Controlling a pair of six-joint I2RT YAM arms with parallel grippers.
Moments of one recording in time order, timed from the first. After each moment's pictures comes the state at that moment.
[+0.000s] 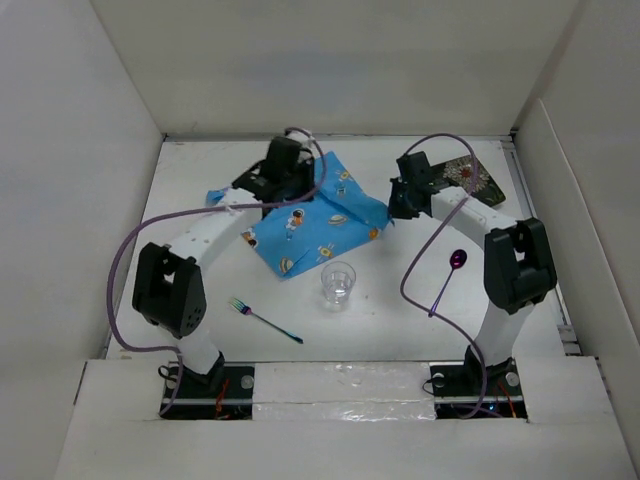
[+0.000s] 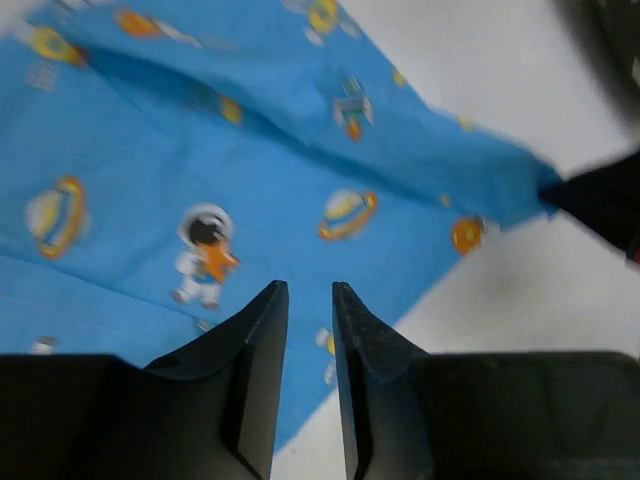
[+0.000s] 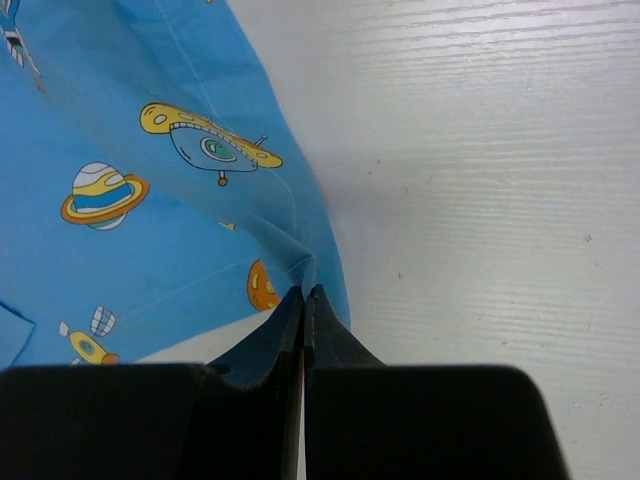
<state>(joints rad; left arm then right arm) -0.40 1.67 1.44 -0.38 0.02 -0.32 0.36 1.82 1.33 -0.43 0.07 0.43</state>
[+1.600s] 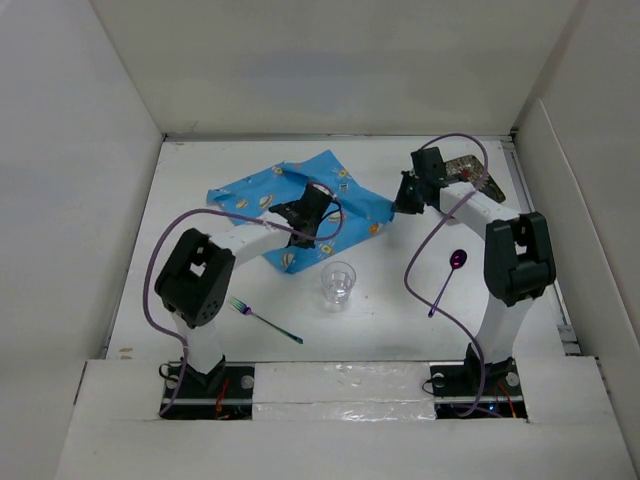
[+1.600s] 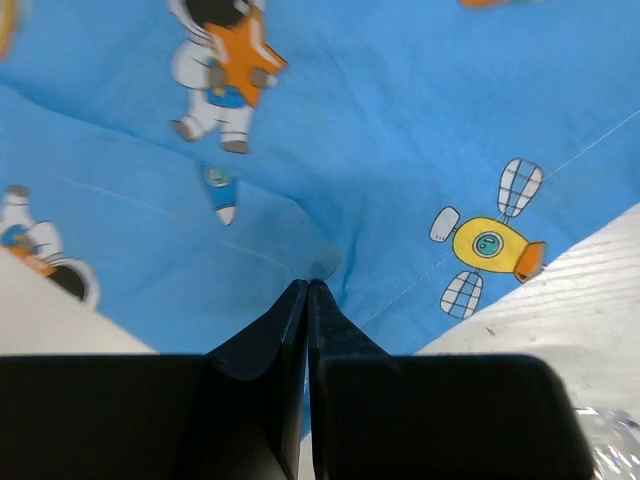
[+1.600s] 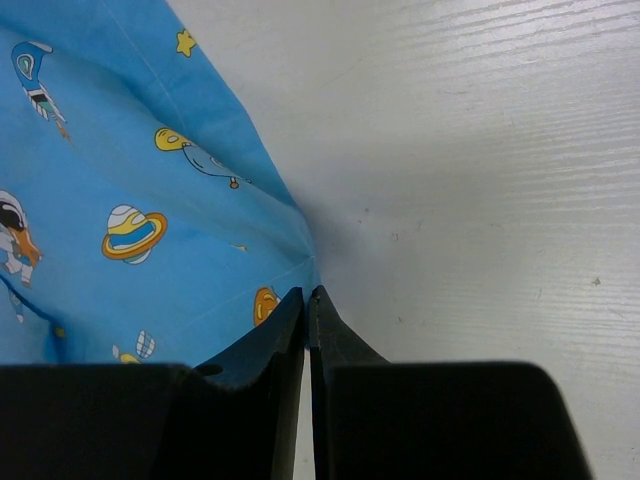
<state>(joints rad) -0.66 1.83 1.21 -0.45 -0.34 -0.24 0.25 1.87 1.36 -0.37 -0.09 0.53</state>
